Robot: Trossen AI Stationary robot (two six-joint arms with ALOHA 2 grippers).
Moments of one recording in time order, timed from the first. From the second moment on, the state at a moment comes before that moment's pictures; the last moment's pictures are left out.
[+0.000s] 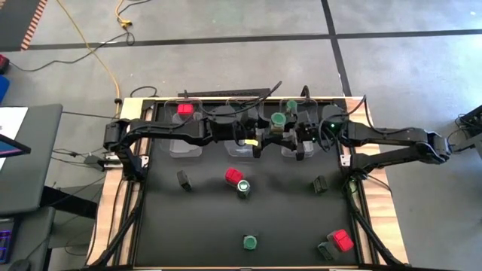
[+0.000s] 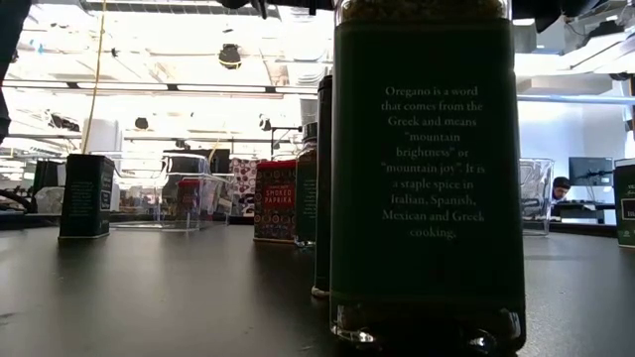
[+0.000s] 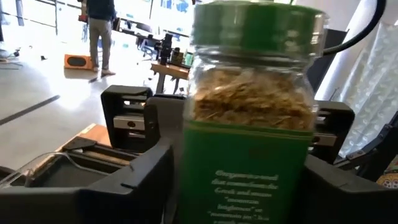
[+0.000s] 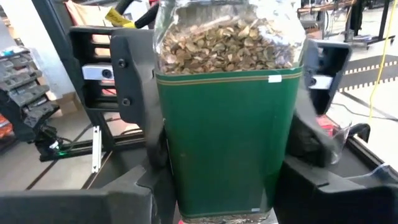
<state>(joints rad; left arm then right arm) 0.11 1.75 1.43 0.38 0.05 -0.24 -0.22 1.00 0.74 0.22 -0.25 0.17</state>
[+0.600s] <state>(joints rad) 0.11 1.76 1.43 0.40 0.05 -0.21 -0.23 1.00 0.74 0.19 -0.25 0.18</state>
